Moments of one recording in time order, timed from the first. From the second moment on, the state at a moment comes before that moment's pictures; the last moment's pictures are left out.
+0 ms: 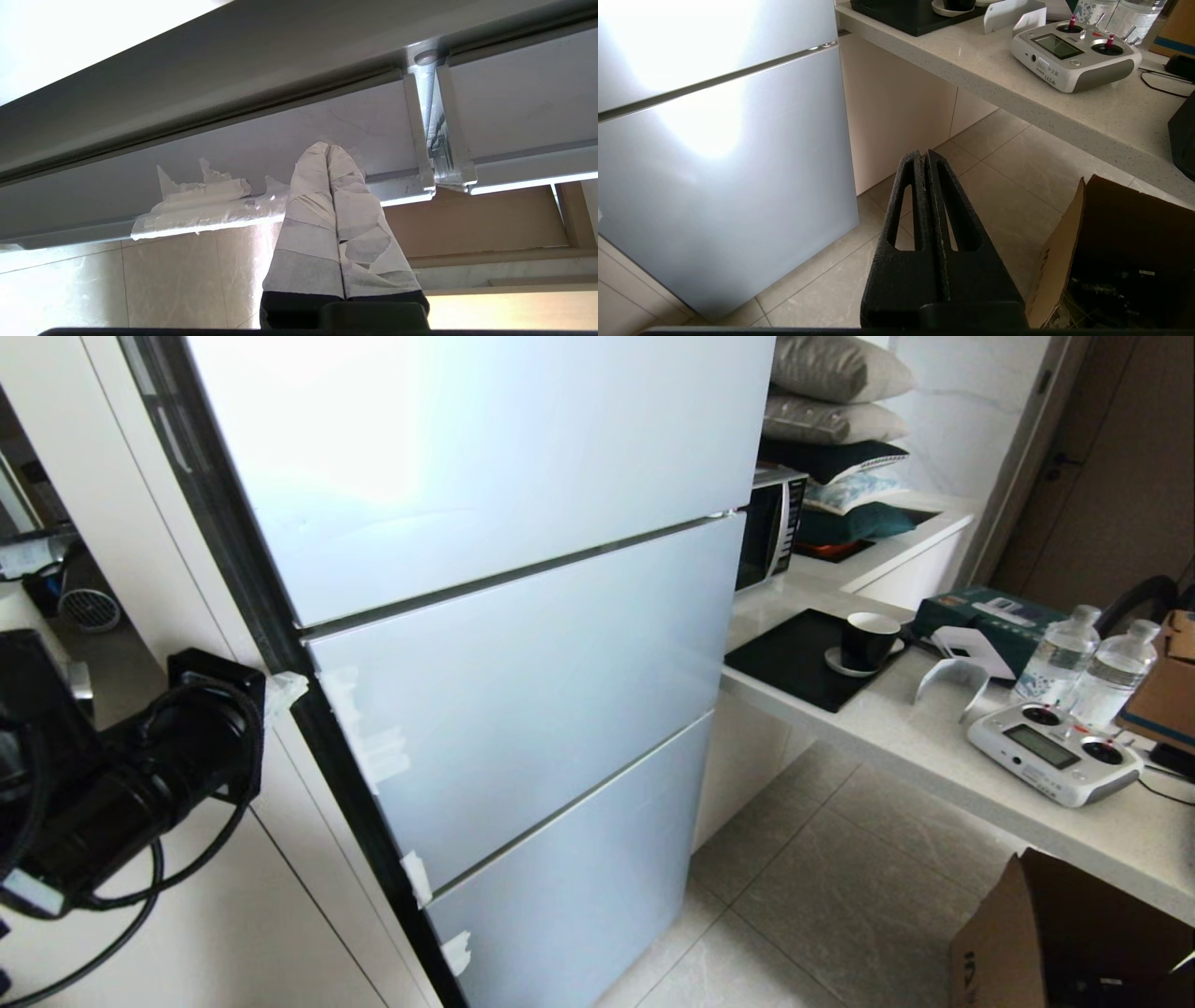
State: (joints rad) left arm -0.18 1.43 -0.56 -0.83 0.17 -1.12; right arm 0.00 0.00 0.00 0.00 0.00 0.01
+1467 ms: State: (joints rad) left arm -0.33 1.47 -0.51 -0.86 0.20 -1.11; right arm 0.00 0.00 0.00 0.00 0.00 0.01
